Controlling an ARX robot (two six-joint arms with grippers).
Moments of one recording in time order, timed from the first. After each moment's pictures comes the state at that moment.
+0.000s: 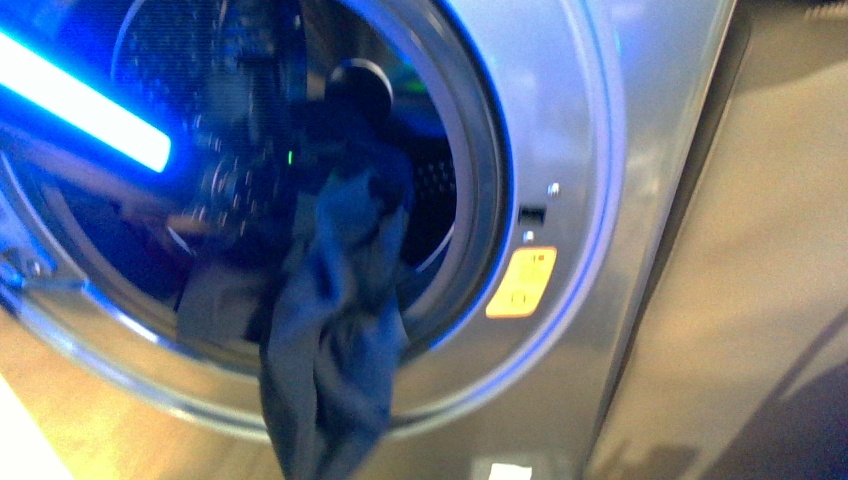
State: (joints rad) left arm -0.11 2.60 2.07 0.62 -0.32 0.05; right arm 0.00 0.00 0.01 0.00 0.00 0.00
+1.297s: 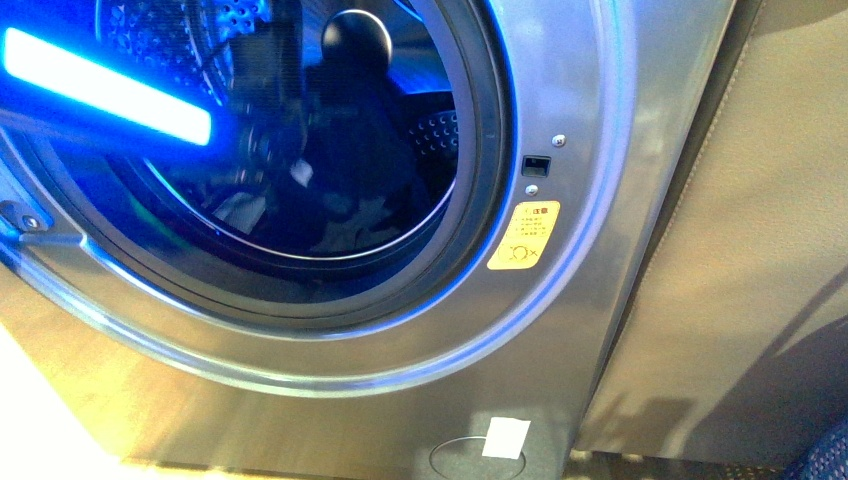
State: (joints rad) left arm -0.12 2.73 2.17 0.57 -0.36 0.05; right arm 0.00 0.00 0.01 0.00 0.00 0.00
